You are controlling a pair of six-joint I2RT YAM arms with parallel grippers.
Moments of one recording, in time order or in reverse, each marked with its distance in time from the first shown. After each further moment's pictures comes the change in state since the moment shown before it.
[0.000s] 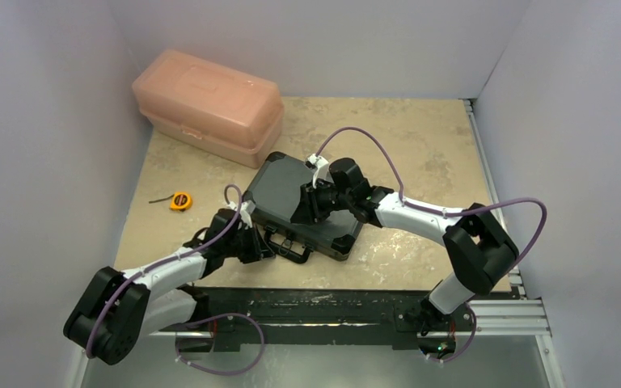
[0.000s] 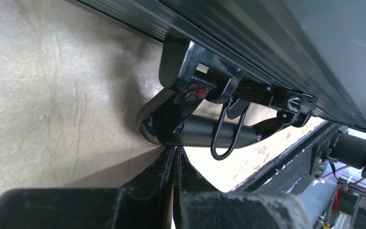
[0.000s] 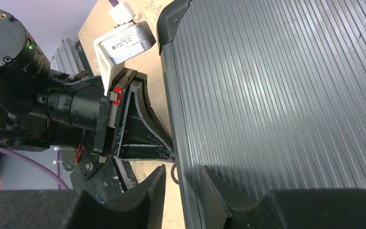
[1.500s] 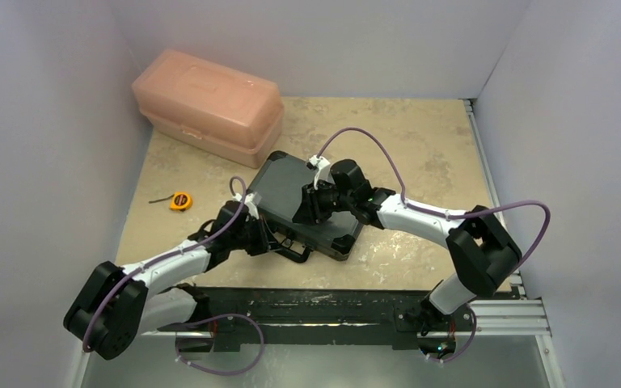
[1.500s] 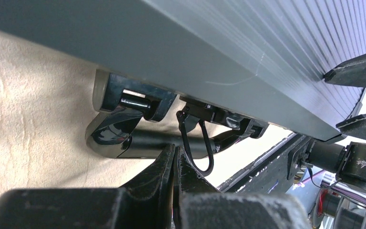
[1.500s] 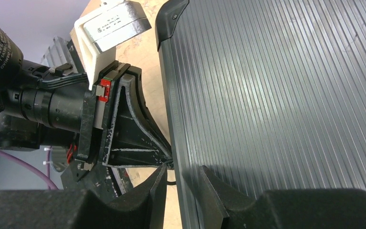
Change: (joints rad) left arm -0.071 0.030 0.098 -0.018 -0.024 -0.084; right arm 0.003 -0.016 -0.014 -0.006 0.032 -0.026
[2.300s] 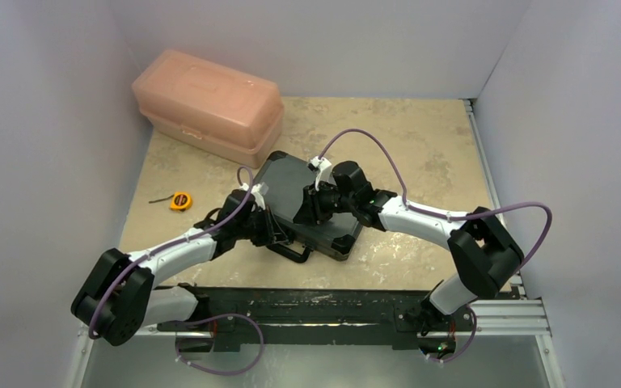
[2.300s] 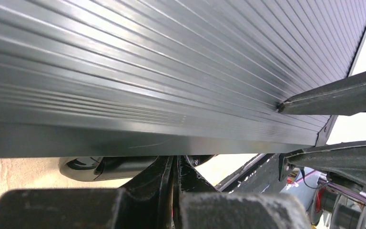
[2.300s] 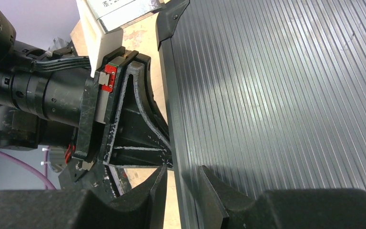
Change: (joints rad) left arm -0.003 0.096 0.117 -0.018 0.011 0.025; right arm 0.000 -0.015 -0.032 0.028 0.007 -0.007
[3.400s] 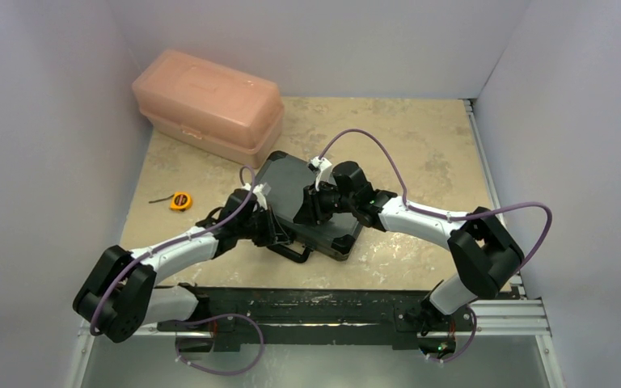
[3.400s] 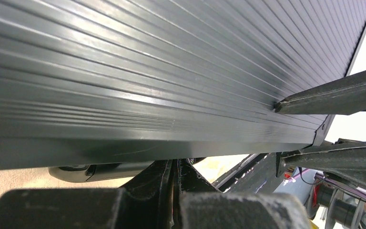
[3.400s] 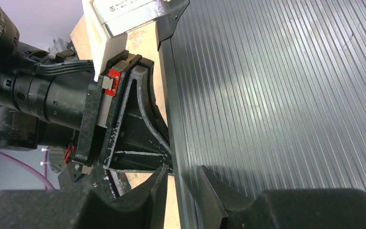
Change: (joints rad) left arm -0.009 0.017 0.024 -0.019 0.016 -0.007; right arm 0.000 0.000 -0.005 0.008 0.001 0.000
